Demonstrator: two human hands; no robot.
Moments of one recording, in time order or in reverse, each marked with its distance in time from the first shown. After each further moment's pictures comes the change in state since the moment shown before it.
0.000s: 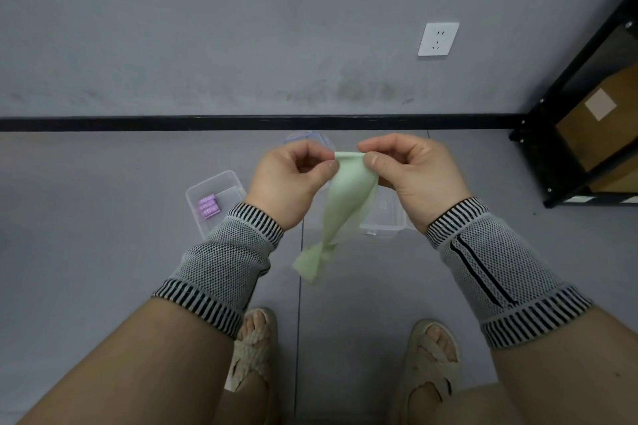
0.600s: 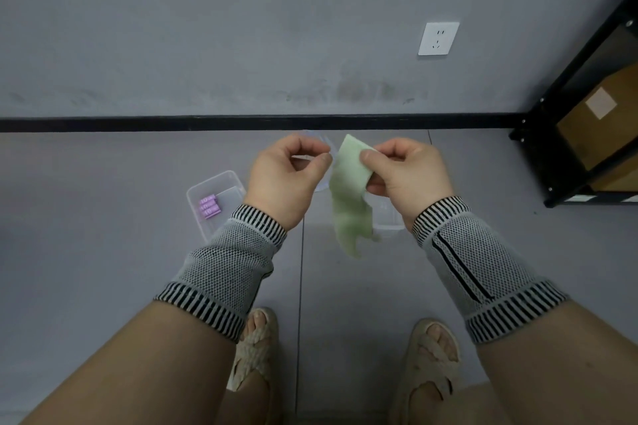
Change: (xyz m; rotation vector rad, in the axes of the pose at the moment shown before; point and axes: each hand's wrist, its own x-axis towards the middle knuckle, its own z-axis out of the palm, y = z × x) left_hand -0.001 0.001 0.000 0.053 0.129 0.015; right_hand 0.010 0.009 0.009 -0.063 0.168 0.179
